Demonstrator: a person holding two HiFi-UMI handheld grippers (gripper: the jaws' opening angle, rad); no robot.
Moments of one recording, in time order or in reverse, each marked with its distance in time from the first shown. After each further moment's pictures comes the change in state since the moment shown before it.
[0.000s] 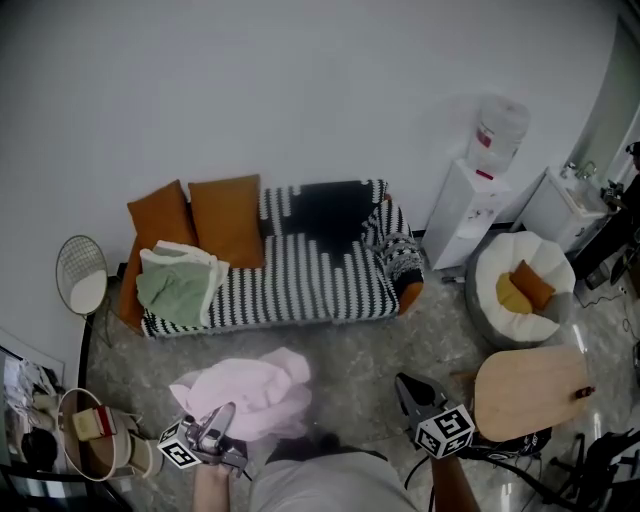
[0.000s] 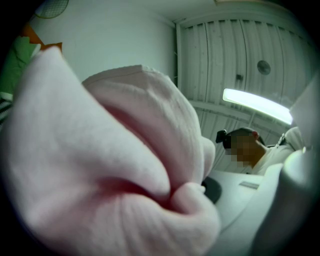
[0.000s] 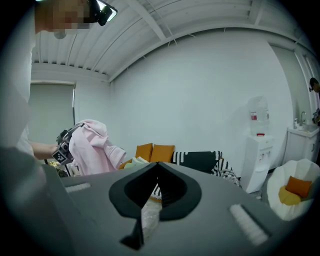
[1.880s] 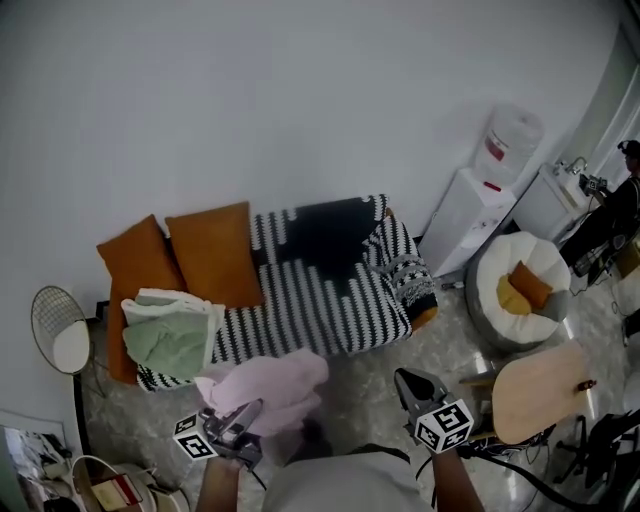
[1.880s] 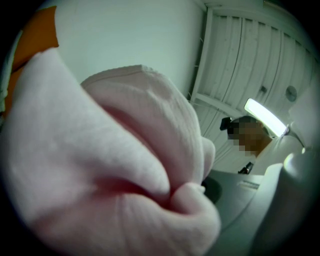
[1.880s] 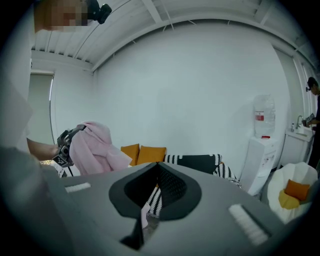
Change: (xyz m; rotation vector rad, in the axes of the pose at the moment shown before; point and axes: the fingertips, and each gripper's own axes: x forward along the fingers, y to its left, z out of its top) left arm 0.106 0.264 0.203 -0.132 0.209 -0.057; right arm 0.308 -0.035 0.092 0.022 0.050 -0.144
